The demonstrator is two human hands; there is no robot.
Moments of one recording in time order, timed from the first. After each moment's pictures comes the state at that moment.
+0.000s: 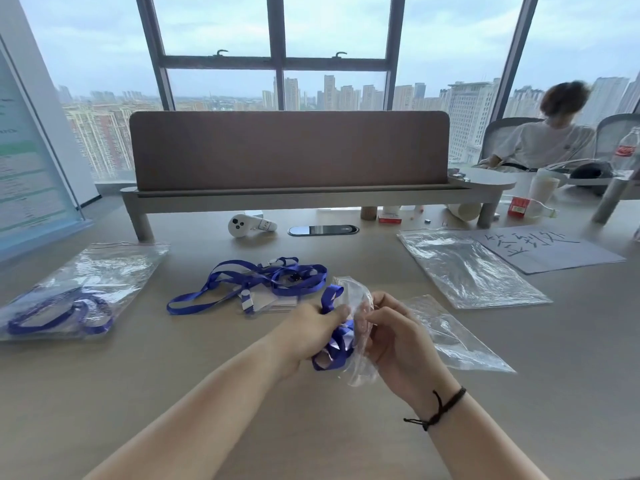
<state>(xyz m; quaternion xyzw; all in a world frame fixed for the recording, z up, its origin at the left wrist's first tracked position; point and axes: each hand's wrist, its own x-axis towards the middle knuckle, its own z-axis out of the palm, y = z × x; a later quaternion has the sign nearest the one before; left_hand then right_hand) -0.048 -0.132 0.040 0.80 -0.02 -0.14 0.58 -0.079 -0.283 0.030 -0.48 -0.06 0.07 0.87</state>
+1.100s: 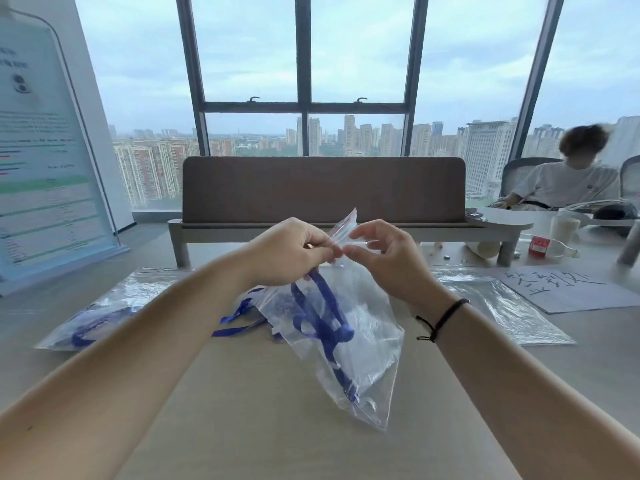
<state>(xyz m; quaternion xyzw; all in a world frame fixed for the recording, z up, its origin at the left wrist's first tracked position) -0.059 -0.064 0.200 0.91 -0.22 0.05 0.36 -0.037 -0.252 0.157 -0.81 -0.13 -0.17 0.55</state>
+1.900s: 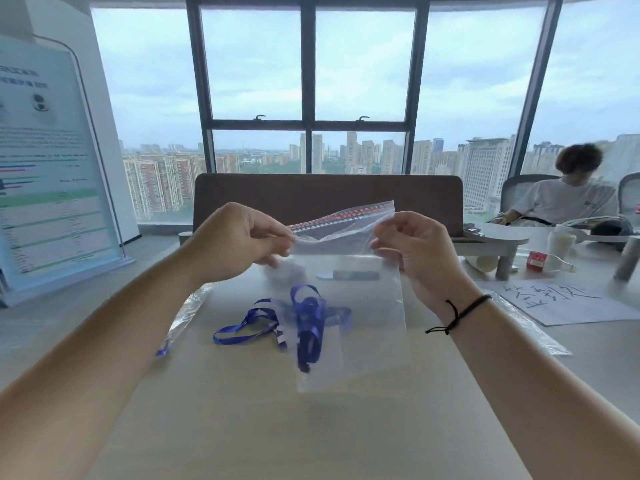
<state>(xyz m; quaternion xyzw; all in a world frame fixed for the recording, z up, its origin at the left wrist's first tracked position) -0.089 -0.004 0.224 0.86 -0.19 0.18 0.43 -0.055 -0.265 0.191 -0.65 -0.17 -0.18 0.72</state>
